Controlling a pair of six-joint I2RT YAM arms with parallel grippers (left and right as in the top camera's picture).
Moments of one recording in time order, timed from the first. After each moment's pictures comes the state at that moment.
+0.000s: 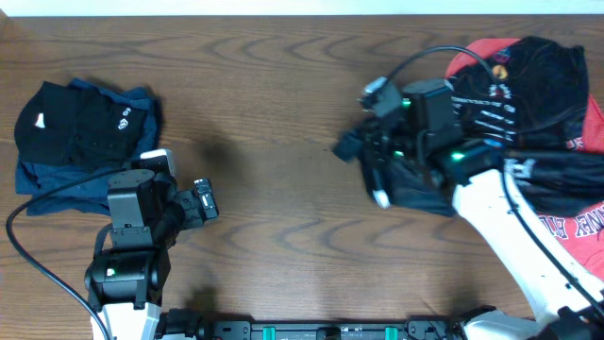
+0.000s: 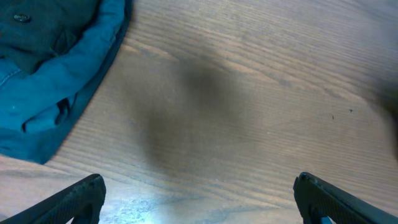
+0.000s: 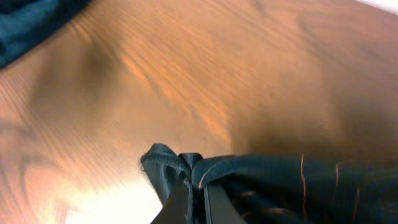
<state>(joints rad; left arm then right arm) 0.05 0.80 0.73 -0.74 0.07 -0.20 0.42 1.46 1.10 -0.38 -0.28 -0.07</state>
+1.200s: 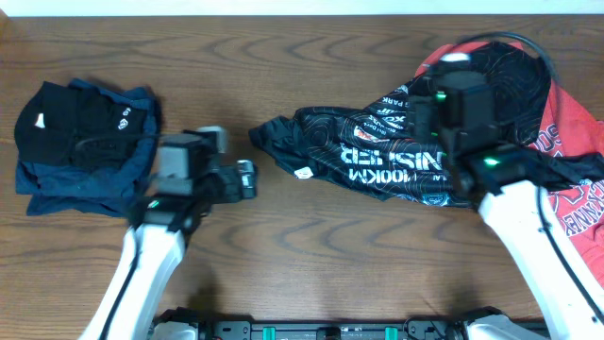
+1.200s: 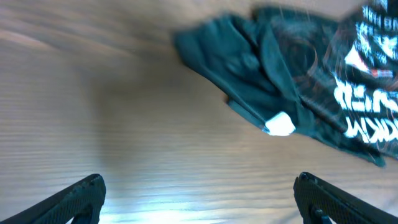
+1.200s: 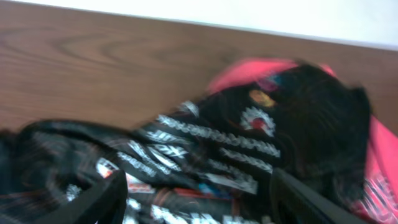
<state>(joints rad) -0.15 1.21 0.73 -0.47 0.23 -0.26 0.26 1.33 1.11 -0.48 0.26 0.11</state>
